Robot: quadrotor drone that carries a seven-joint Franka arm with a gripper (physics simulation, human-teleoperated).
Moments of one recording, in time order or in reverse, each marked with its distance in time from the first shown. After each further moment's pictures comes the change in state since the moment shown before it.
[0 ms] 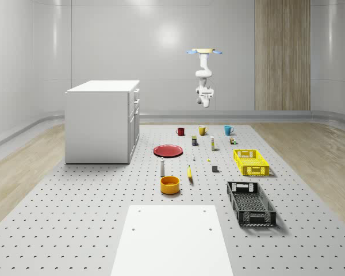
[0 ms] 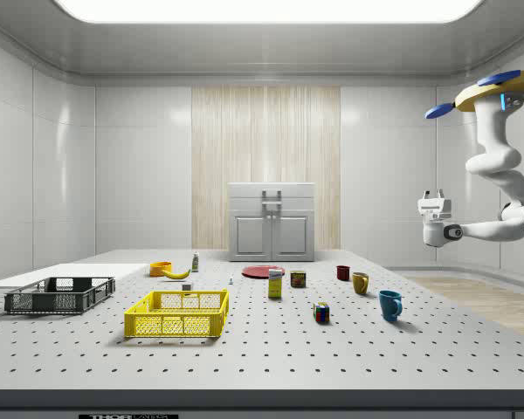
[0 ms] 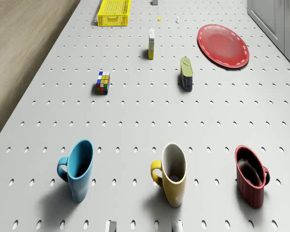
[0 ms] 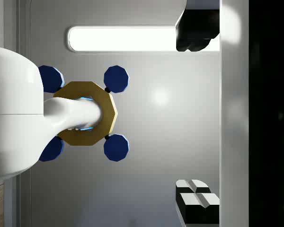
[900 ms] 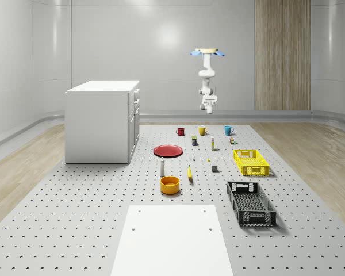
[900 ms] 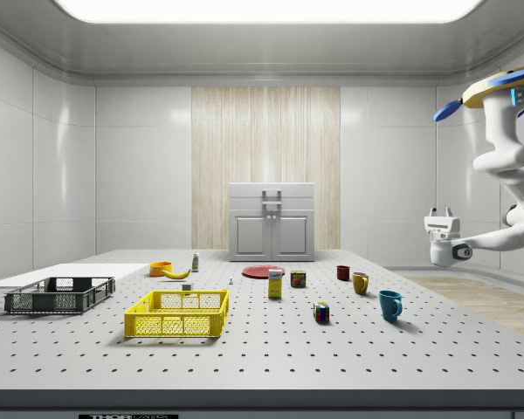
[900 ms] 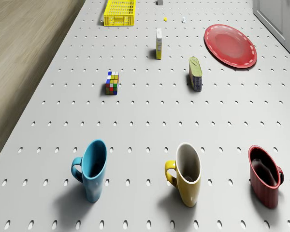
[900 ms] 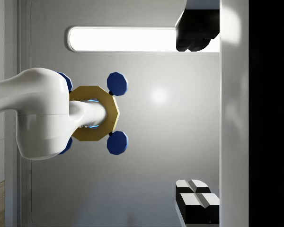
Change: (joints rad) arm -0.006 0.082 0.003 0.283 0.002 -0.187 -0.003
